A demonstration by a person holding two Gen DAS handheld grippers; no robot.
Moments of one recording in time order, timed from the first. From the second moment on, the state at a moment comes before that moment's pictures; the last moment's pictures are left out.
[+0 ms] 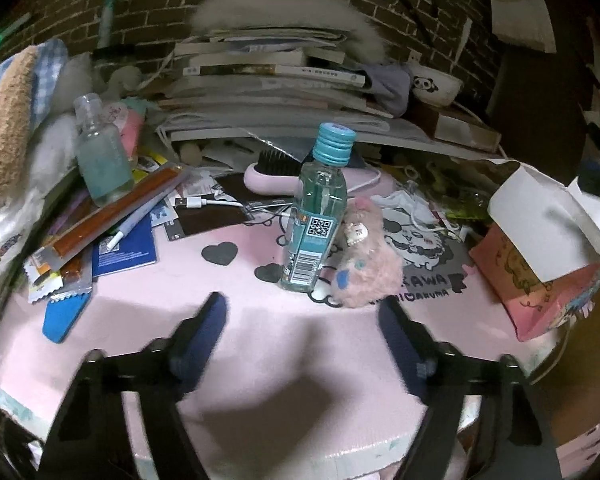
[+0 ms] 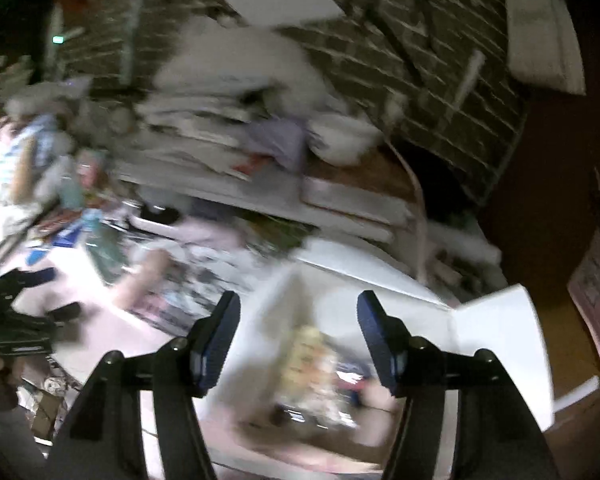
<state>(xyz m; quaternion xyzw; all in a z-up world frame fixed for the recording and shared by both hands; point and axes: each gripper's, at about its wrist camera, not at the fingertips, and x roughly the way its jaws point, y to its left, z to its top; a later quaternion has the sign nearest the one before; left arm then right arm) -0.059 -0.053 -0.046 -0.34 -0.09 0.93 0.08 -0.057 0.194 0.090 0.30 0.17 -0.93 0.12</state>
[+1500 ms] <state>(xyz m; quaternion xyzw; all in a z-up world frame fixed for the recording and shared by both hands) -0.122 -0.025 -0.047 -0.38 0.00 0.92 0.05 -0.044 0.126 -0.062 0.38 0.02 -0.88 0.27</state>
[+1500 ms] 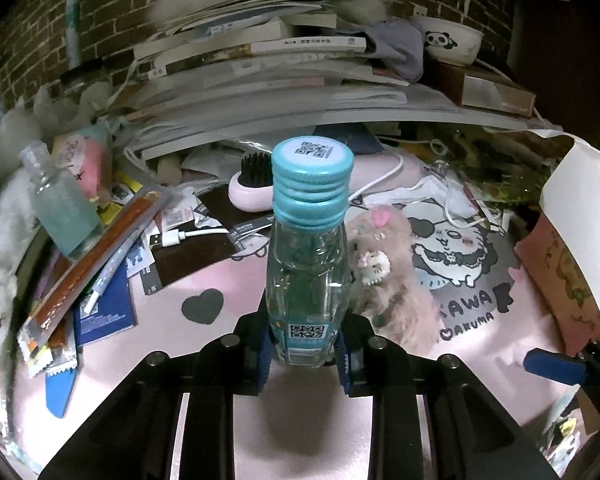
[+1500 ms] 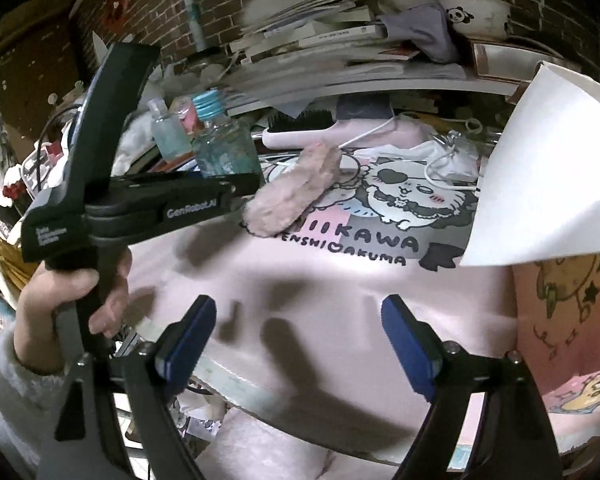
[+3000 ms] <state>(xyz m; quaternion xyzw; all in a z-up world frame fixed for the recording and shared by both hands) -0.082 -0.024 -0.075 -0.32 -0.02 0.95 0.04 -0.049 0.137 -0.073 0.39 -0.01 -0.88 0.26</state>
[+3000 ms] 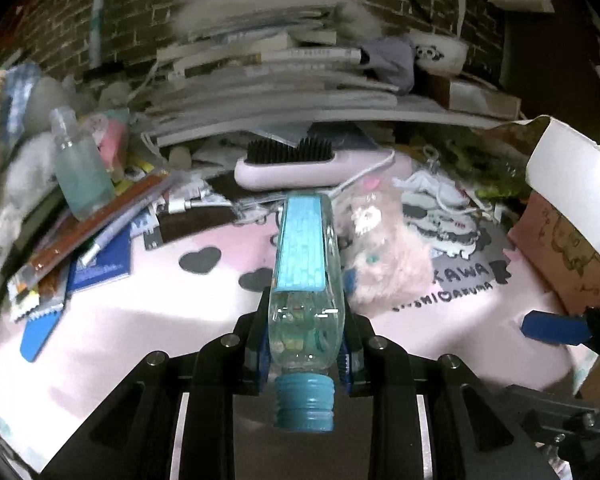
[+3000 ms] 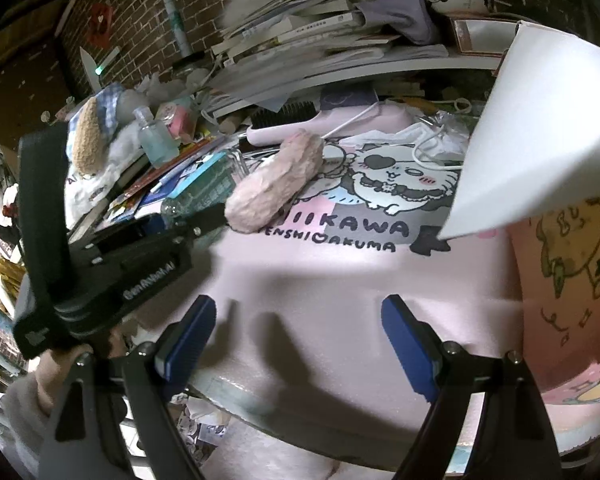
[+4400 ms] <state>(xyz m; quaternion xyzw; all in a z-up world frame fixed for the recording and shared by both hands) -0.106 0.154 0.076 -0.37 0.06 0.85 0.36 -0.024 0.170 -0.078 0.34 -0.04 -0.91 0.21</state>
